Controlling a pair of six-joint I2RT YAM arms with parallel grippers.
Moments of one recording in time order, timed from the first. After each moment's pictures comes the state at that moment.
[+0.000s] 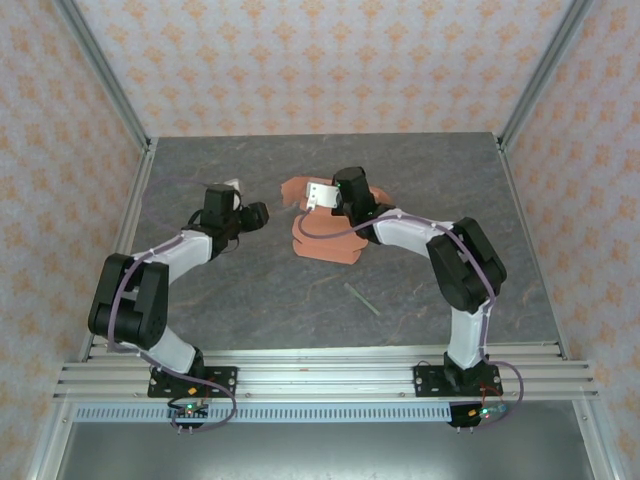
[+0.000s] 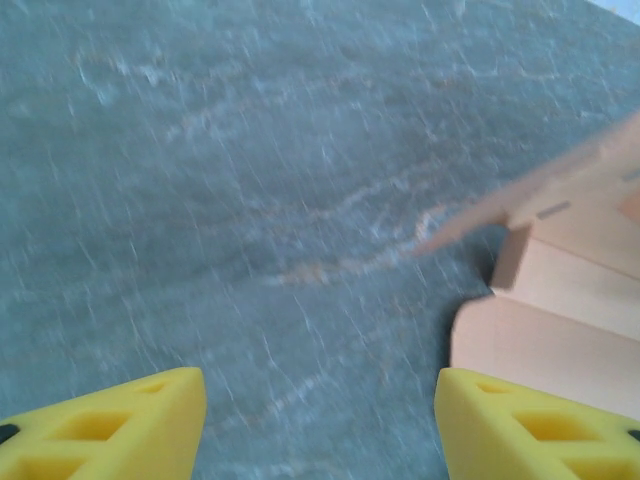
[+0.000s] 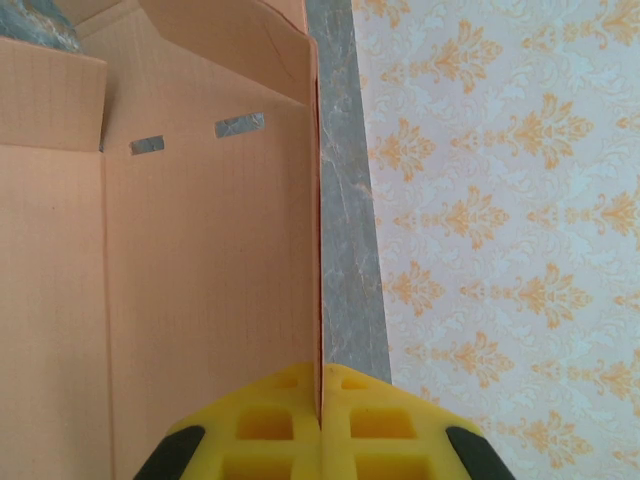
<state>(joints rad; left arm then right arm) -0.13 1.59 0.85 0.04 0.12 -0.42 0.59 1.90 1.24 0.18 0.23 -1.17</state>
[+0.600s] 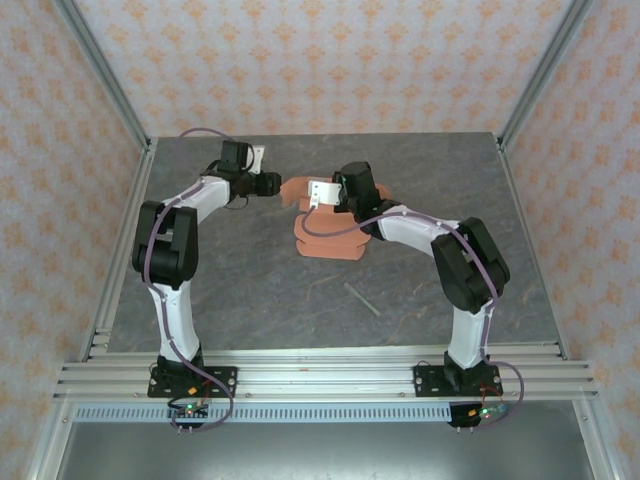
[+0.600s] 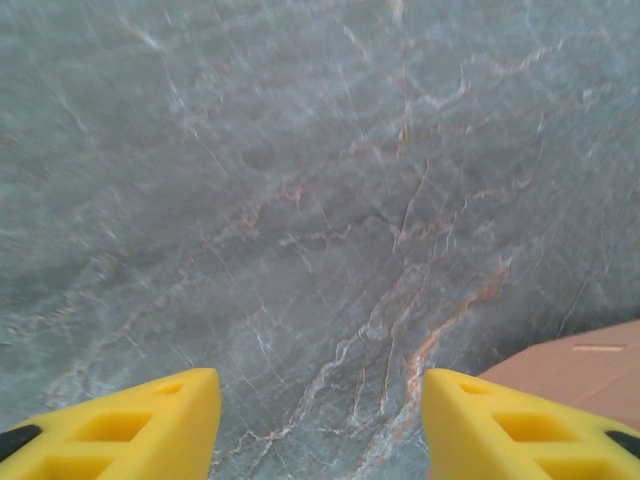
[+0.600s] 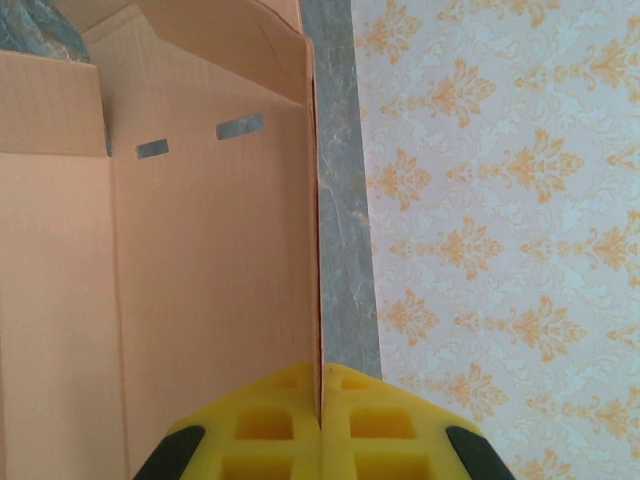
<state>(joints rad) -0.11 2.06 1.48 -0.27 0.30 -0.14 0.57 1.90 1.26 0.17 0.14 -1.22</state>
